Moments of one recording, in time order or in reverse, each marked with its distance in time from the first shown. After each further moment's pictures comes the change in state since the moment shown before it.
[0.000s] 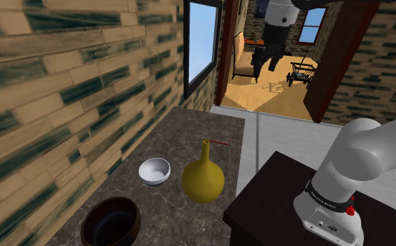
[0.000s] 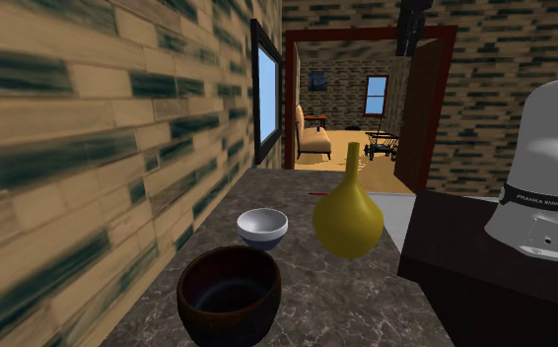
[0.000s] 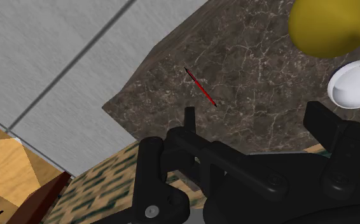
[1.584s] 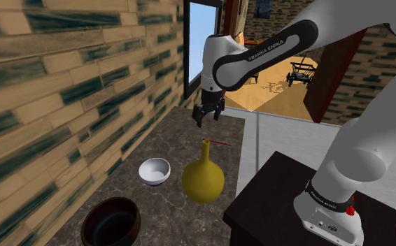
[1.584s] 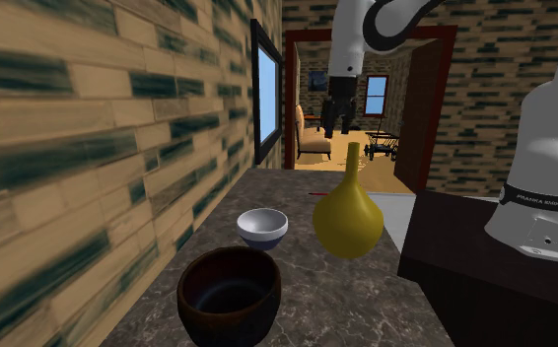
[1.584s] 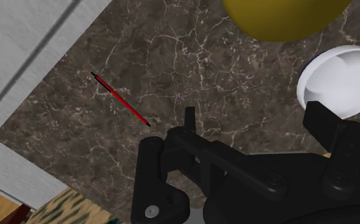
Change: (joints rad) arm 0.064 0.570 0.176 -0.080 0.091 0.609 0.271
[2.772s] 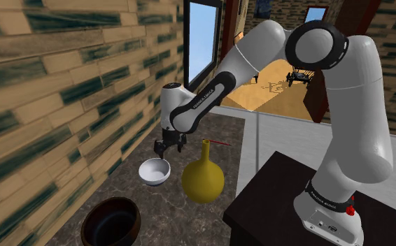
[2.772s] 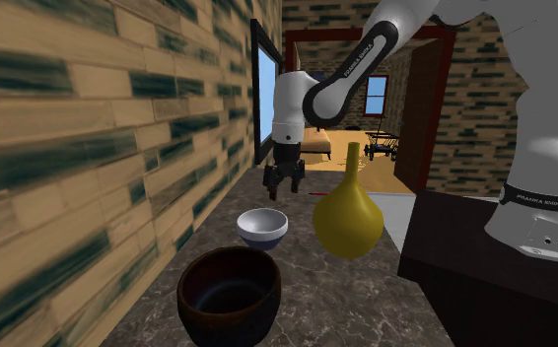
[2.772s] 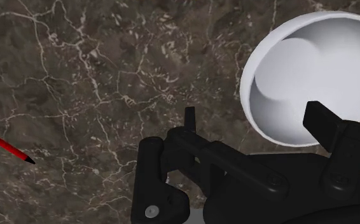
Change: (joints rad) arm 0.115 0.671 0.031 0.393 -0.123 0.255 0.239
